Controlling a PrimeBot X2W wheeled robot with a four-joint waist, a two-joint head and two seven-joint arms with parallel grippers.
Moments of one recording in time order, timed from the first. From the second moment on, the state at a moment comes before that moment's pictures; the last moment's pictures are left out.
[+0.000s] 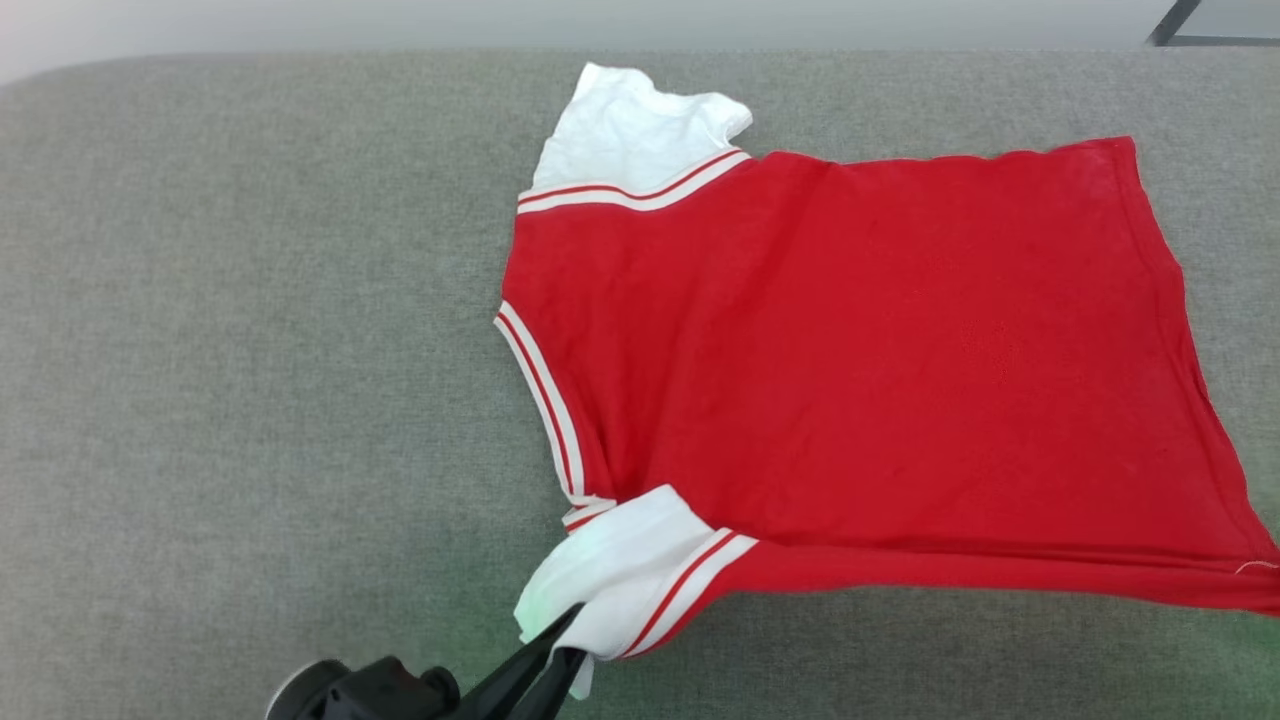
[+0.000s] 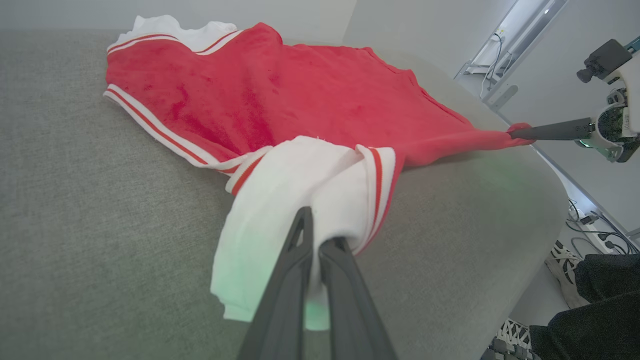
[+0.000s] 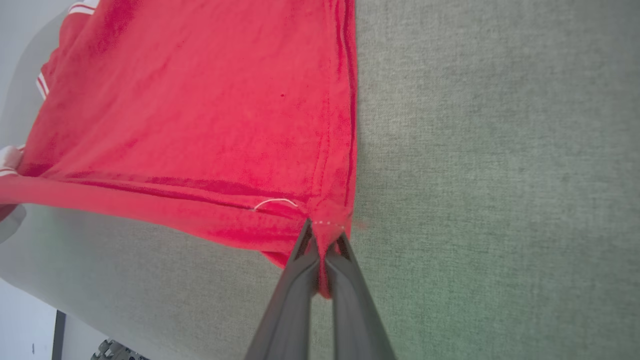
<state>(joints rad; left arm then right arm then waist) -0.21 0.80 -0.95 -0.39 -0.81 0.30 -0.21 0.06 -1.21 0.43 -0.07 1.48 0.13 0.03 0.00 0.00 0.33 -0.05</state>
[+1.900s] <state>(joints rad) -0.70 0.67 -0.90 0.13 -0.98 -0.08 0.03 -0.50 -0.89 0.43 0.23 1.23 0.13 0.17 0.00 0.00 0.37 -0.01</state>
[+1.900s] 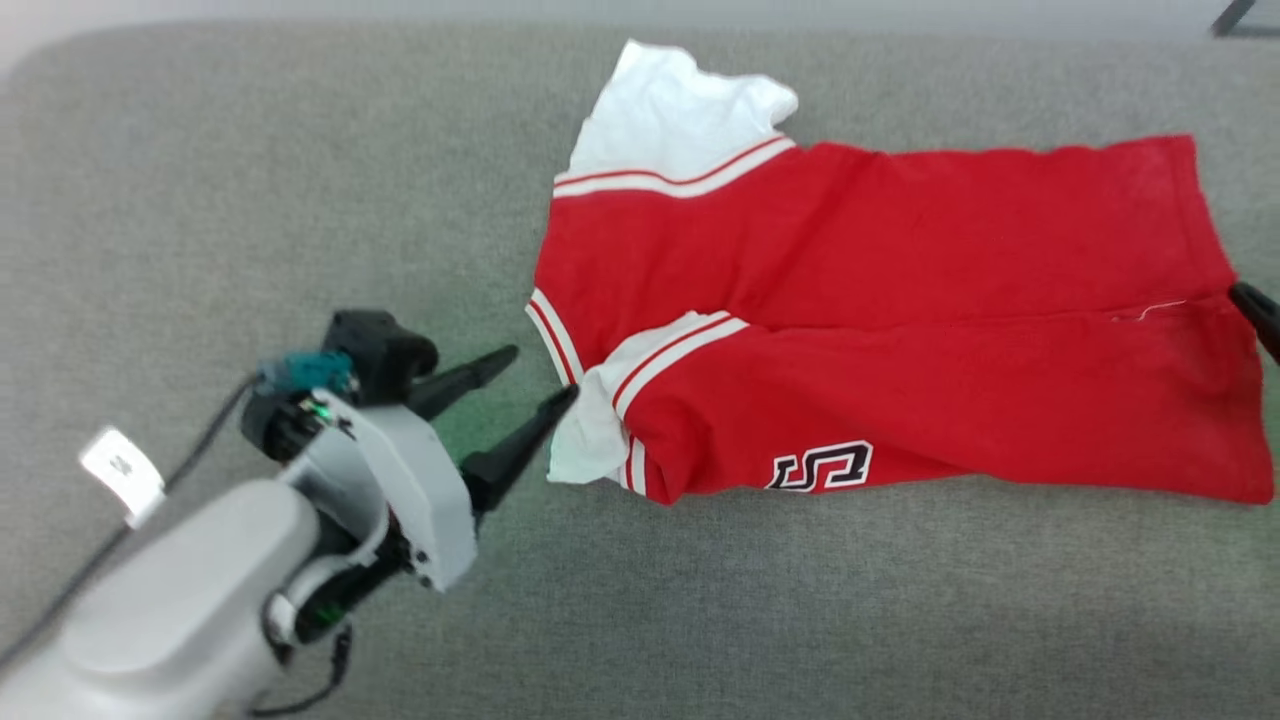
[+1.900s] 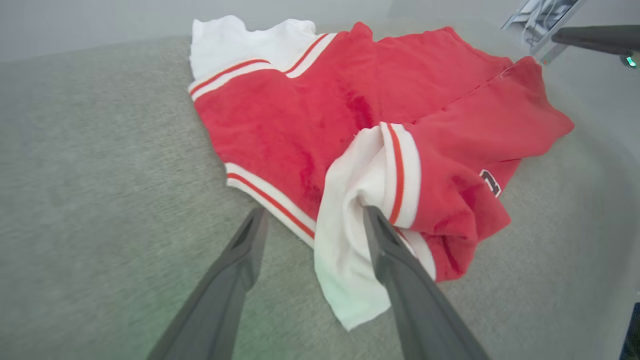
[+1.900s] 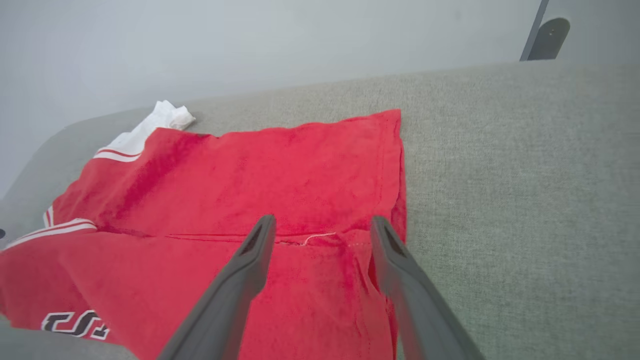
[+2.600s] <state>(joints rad) -0.86 0.71 -0.97 -0.01 -1.26 0.11 0.73 -0.51 -0.87 0.37 0.21 1.21 0.13 0.17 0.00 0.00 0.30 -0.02</state>
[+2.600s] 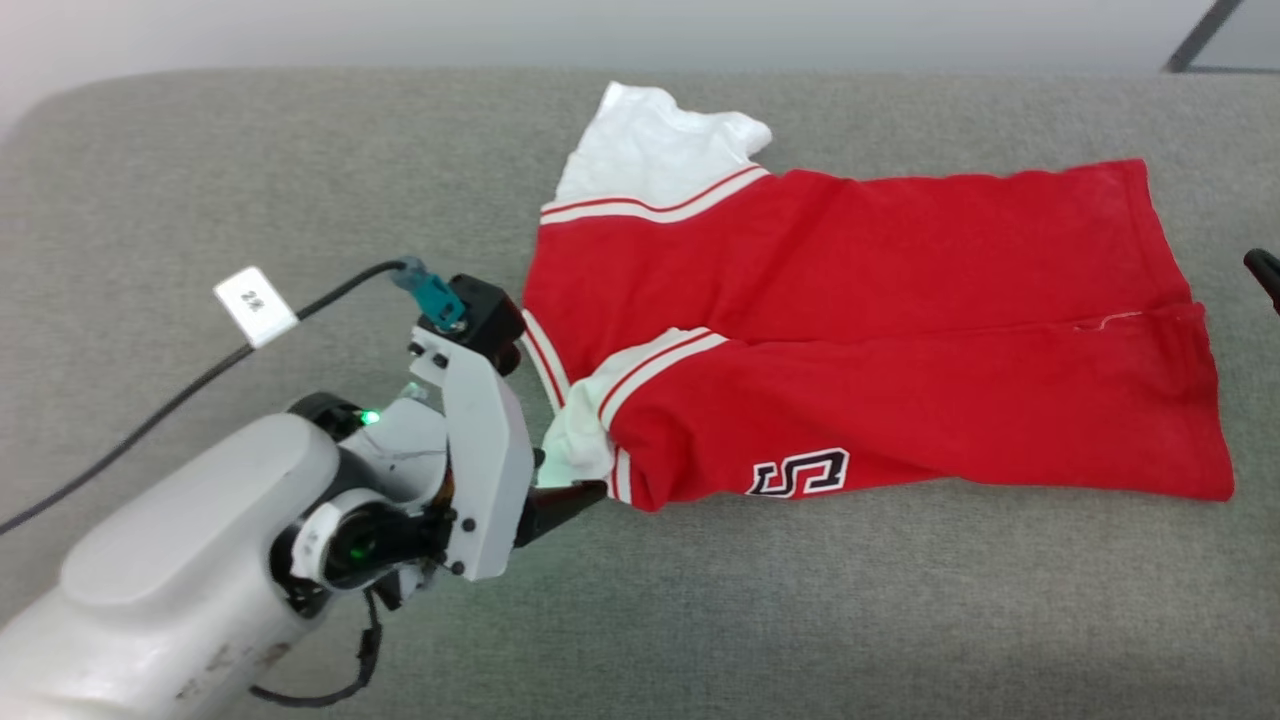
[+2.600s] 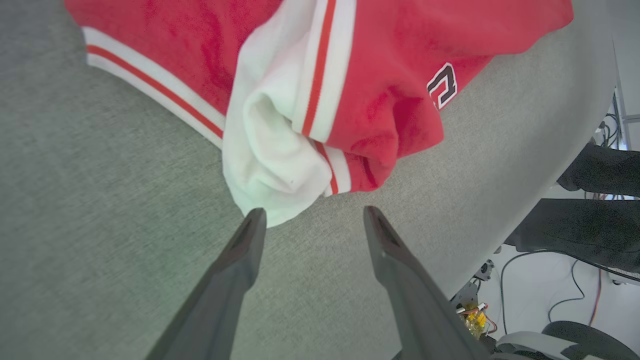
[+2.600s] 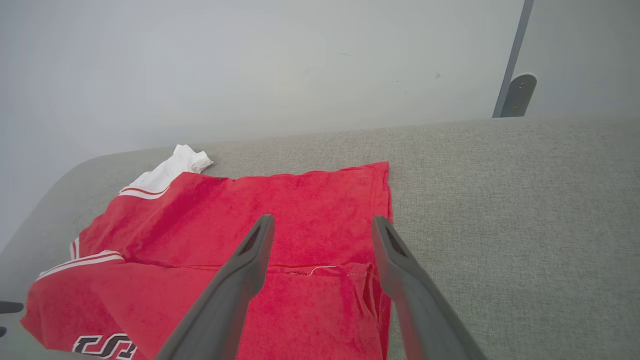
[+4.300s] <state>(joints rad) -0.91 0.51 -0.98 0.27 -1.28 -0.07 0.63 -0.58 -0.96 0.60 0.24 1.11 0.13 0.59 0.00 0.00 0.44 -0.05</state>
